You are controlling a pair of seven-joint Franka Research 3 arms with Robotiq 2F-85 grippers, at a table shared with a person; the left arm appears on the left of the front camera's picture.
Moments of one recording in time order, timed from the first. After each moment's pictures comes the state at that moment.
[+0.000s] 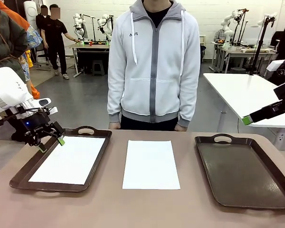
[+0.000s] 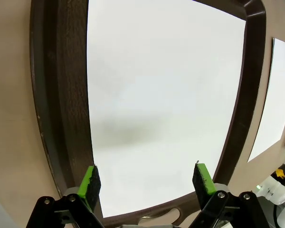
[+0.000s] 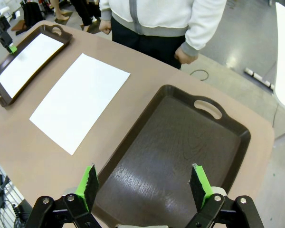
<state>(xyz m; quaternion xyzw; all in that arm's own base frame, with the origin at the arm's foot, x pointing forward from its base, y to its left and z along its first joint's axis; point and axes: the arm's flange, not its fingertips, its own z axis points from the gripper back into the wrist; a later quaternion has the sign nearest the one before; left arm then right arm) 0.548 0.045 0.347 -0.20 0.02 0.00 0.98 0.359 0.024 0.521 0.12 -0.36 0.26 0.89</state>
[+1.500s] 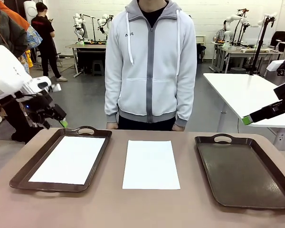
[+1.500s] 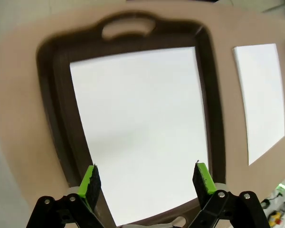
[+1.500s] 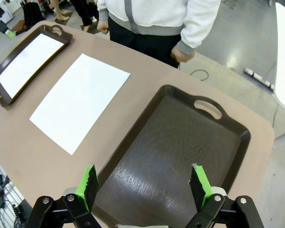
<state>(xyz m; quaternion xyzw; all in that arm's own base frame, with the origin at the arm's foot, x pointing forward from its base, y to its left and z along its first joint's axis) 0.536 0.018 0.436 -0.15 -0.14 -0.11 0.97 0.359 0.024 0.521 0.12 -0.36 0.26 0.89</state>
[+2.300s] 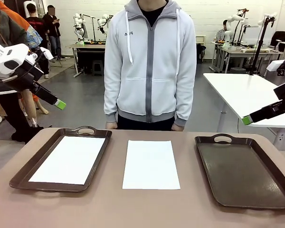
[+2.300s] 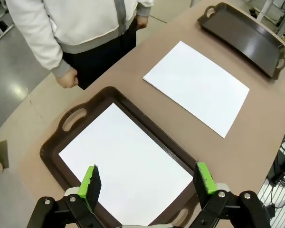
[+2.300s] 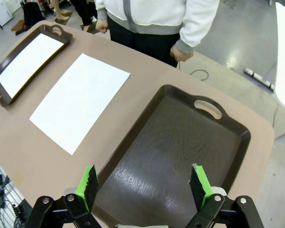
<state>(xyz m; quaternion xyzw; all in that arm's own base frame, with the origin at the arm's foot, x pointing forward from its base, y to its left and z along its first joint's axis) 0.422 -0.031 0.546 -0.14 -0.33 -0.38 0.85 0.359 0.024 0.521 0.12 -0.36 0.26 0.89</state>
